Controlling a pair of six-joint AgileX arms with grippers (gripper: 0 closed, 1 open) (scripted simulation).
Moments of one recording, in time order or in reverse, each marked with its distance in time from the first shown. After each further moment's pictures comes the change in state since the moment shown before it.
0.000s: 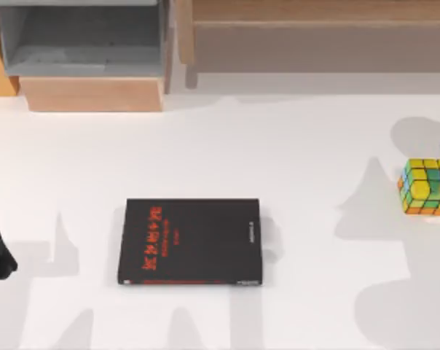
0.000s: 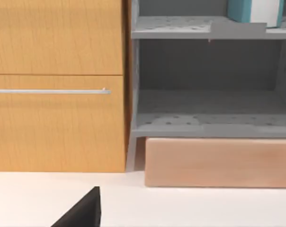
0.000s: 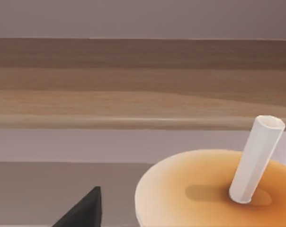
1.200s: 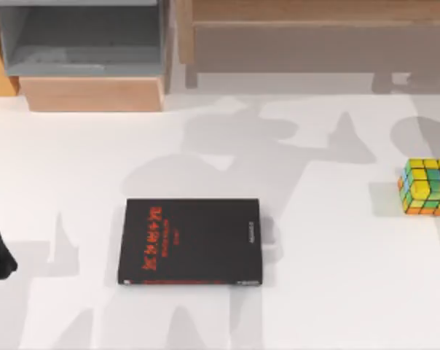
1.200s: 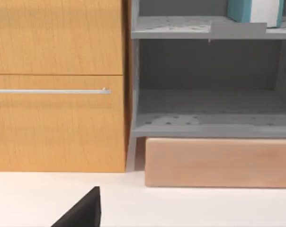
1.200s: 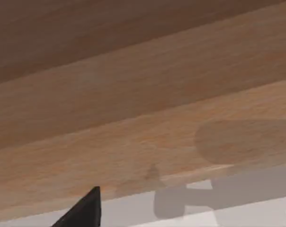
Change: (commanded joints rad) left arm 0.000 0.000 0.000 0.000 0.000 0.000; right arm 0.274 -0.004 0.879 -1.477 0.208 0.287
